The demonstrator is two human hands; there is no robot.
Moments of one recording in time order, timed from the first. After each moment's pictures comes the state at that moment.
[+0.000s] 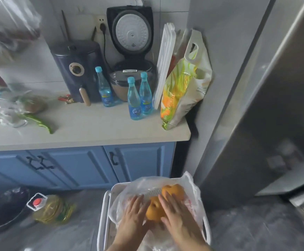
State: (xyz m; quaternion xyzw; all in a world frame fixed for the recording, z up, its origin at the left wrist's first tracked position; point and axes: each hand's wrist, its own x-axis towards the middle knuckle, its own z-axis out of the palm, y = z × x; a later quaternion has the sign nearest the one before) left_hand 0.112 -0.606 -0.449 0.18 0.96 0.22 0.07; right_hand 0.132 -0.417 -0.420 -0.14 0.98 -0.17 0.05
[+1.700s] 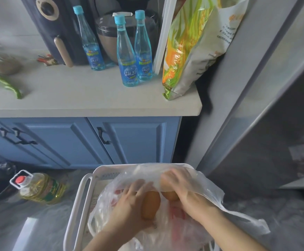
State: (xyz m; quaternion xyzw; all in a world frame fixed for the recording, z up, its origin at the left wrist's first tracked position) left_hand 0.076 -0.568 -0.501 0.13 0.96 0.23 0.12; right_hand 0.057 -0.350 -0.488 -0.26 0.92 -0.30 -0.01
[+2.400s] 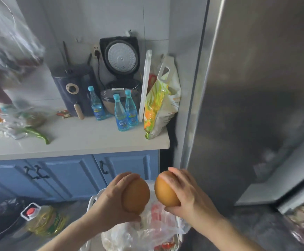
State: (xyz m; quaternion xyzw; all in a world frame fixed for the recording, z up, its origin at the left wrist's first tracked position) left_hand 0.134 -0.560 -0.261 0.22 0.92 0.32 0.02; right_hand 0.166 -0.302 -0.249 -0.21 0.95 -0.22 -0.08
